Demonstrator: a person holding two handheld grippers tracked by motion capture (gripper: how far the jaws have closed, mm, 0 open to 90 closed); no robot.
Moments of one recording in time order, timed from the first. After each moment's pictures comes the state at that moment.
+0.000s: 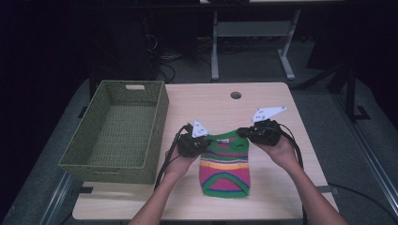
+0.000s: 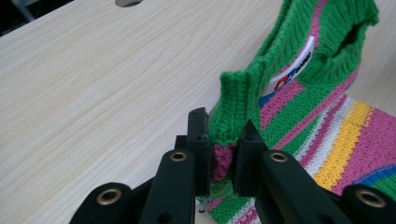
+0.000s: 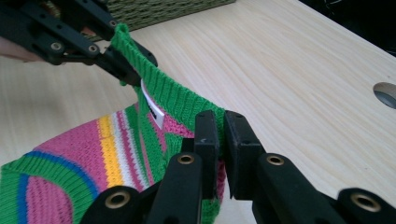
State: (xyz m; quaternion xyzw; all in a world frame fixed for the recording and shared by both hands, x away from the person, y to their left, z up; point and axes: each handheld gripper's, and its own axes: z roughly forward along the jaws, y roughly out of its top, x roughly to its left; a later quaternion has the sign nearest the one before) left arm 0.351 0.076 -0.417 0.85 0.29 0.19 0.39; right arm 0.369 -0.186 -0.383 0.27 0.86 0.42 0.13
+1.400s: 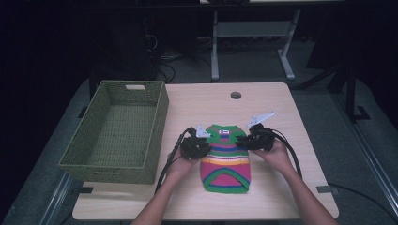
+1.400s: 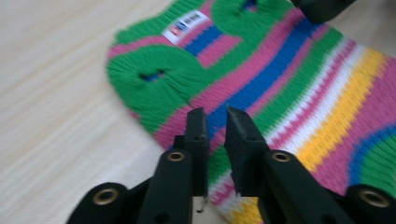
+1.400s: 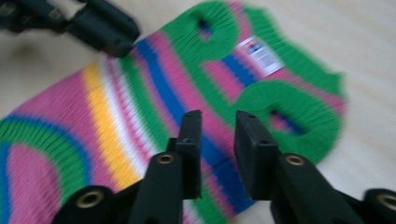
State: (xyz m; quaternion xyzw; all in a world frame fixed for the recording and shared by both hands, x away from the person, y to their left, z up) left arm 0.359 0.072 -0.449 0.88 0.30 0.13 0.34; right arm 0.389 -0.185 -0.442 0.32 0.87 0.37 0.04
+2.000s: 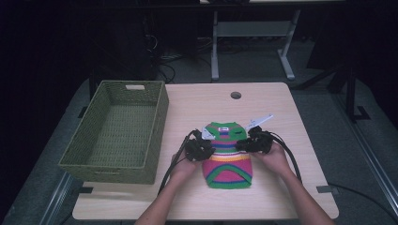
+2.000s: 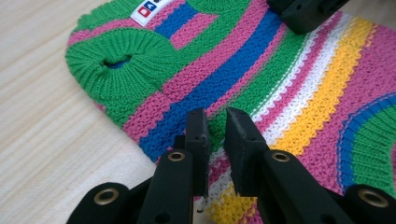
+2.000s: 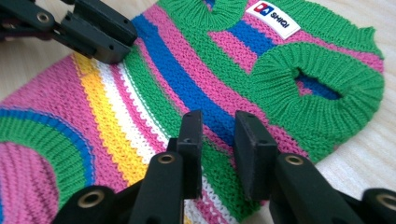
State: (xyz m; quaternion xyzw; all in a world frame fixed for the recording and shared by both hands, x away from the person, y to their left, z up) left arm 0.363 0.059 -0.459 0.89 0.30 0.14 0.32; right arm 0.397 -0.186 -0.463 0.33 0.87 0.36 0.02
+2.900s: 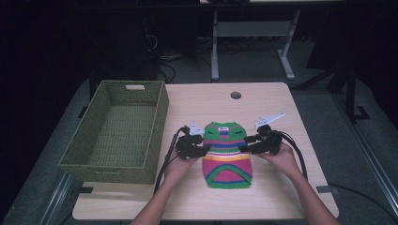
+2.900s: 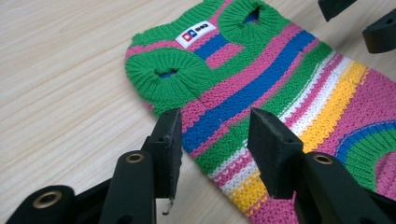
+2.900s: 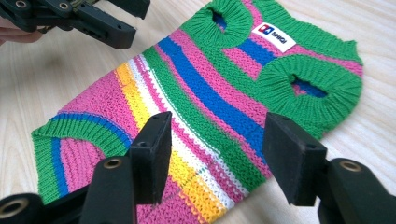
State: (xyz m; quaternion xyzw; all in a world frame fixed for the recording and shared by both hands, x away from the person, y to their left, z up) left arm 0.360 0.088 -0.442 0.84 0.36 0.14 0.38; right arm 0.384 -0.208 -0.442 0.33 0.85 0.40 0.00
